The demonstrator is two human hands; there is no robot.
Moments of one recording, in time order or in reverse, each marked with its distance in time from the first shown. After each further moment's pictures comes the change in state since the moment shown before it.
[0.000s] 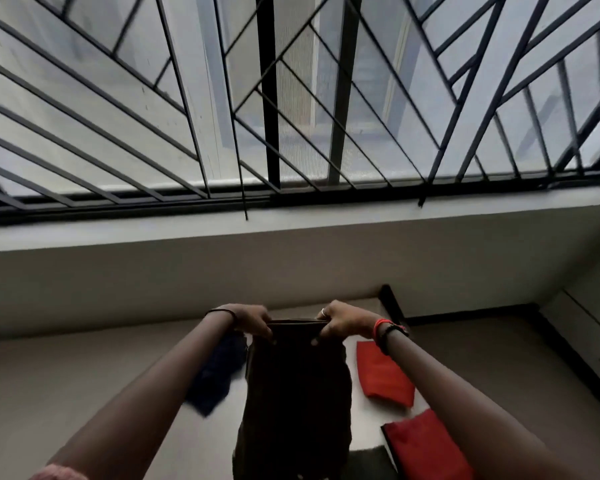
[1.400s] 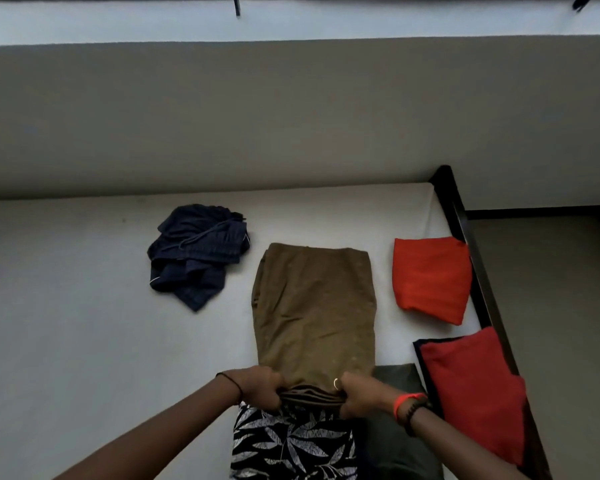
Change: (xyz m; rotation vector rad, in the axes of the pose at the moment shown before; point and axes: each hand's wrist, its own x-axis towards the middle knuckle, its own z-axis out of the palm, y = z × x) left_hand 0.150 -0.091 0.308 0.069 -0.454 0.137; right_hand 0.100 0.192 0.277 -0.168 -0.528 0.164
